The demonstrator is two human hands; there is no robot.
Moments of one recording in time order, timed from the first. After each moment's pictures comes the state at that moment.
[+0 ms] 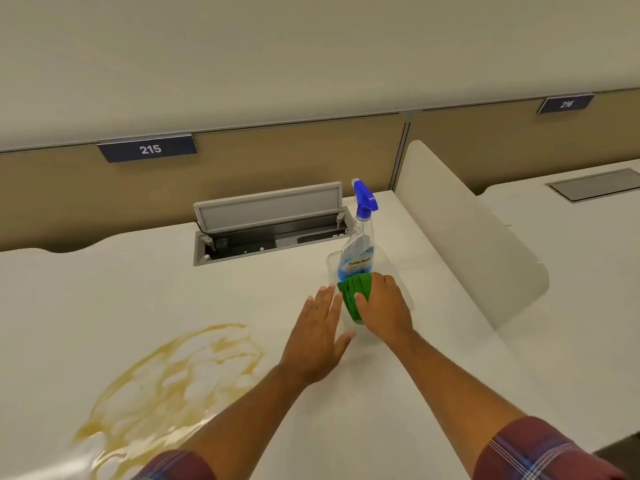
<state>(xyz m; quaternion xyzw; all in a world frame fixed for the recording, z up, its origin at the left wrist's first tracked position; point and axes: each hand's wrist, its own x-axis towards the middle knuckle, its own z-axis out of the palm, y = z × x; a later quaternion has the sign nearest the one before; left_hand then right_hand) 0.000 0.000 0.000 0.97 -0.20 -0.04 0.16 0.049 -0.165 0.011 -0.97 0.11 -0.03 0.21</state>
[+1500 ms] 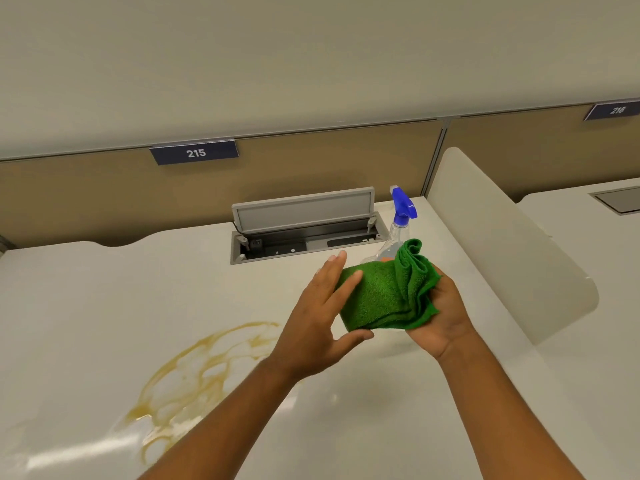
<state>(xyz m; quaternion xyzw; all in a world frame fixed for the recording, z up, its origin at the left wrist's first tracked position) -0.011 0.069 0.091 0.88 -0.30 0.16 0.33 0.005 -0.143 0.134 -0.41 0.11 0.14 0.89</state>
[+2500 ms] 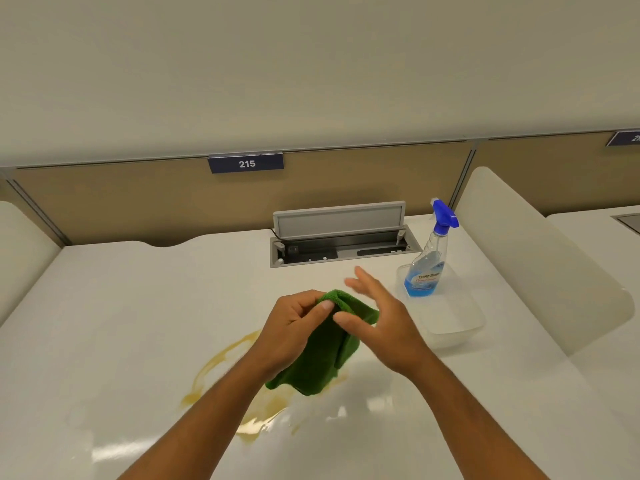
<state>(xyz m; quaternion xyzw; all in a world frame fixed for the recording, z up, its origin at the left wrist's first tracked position) -0.062 0.184 0.136 0.79 -0.07 -0.03 0.60 -0.057 -0.006 0.147 -0.87 -0.09 0.09 0.48</state>
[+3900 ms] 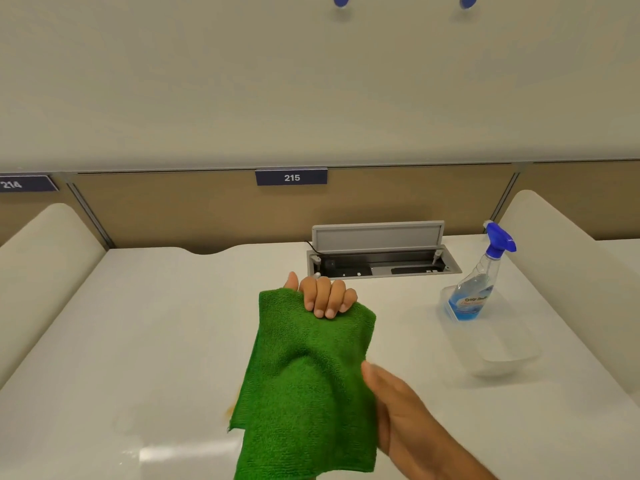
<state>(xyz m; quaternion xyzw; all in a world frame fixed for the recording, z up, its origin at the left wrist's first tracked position) -0.002 0.226 0.117 0.07 -0.27 -0.02 0.96 -0.122 0.083 0.110 -0.49 0.09 0.30 0.81</state>
